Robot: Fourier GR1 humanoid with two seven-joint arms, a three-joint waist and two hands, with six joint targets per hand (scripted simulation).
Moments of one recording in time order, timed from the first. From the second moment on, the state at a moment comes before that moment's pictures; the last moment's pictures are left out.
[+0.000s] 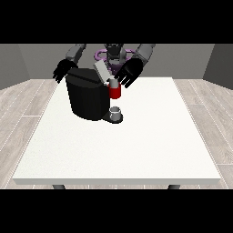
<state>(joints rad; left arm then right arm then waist) -1.17 0.44 0.12 -0.61 -0.65 -0.13 -0.13 -0.31 -0.04 -0.03 -1.41 -0.03 -0.16 -0.03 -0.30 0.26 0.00</state>
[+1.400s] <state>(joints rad) -1.17 0.44 0.10 -0.61 -0.70 -0.16 -0.17 -0.33 -0.05 -0.07 -1.37 -0.04 -0.16 -0.06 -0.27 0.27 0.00</state>
